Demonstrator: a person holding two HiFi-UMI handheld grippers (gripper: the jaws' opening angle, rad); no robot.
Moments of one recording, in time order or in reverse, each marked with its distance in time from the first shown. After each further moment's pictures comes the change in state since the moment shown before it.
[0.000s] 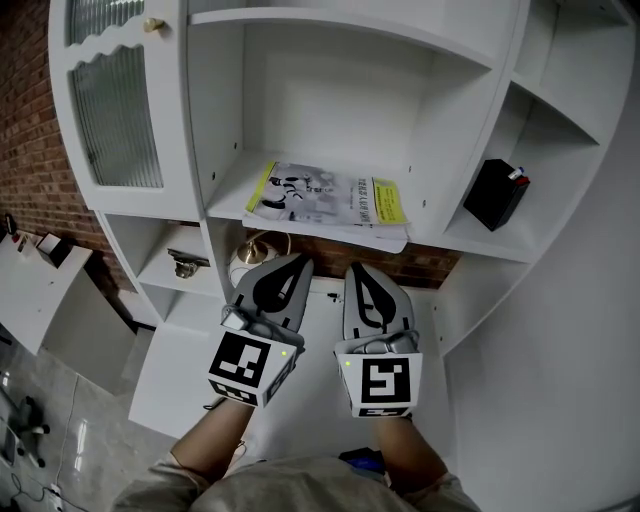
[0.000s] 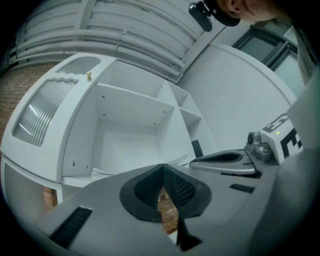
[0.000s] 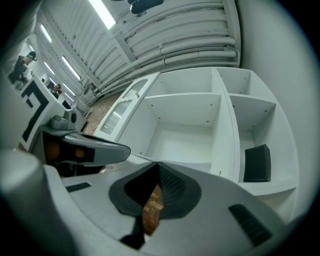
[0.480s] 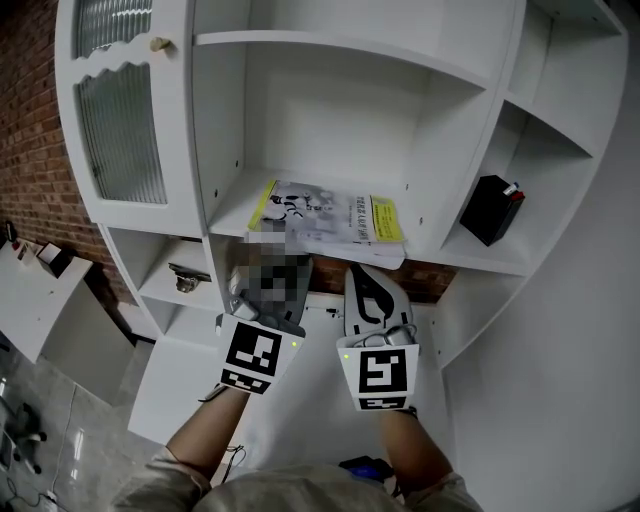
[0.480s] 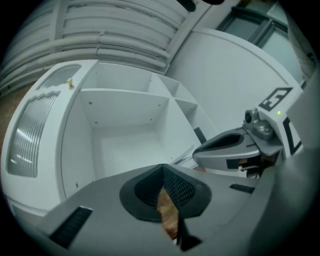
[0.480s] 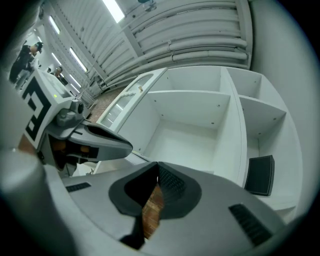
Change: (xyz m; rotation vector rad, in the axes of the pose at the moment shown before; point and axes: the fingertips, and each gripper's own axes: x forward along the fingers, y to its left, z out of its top) left arm 0.023 0.016 0.000 0.220 0.076 0.009; right arm 0.021 -0.009 -0.001 -0.105 0.036 0.024
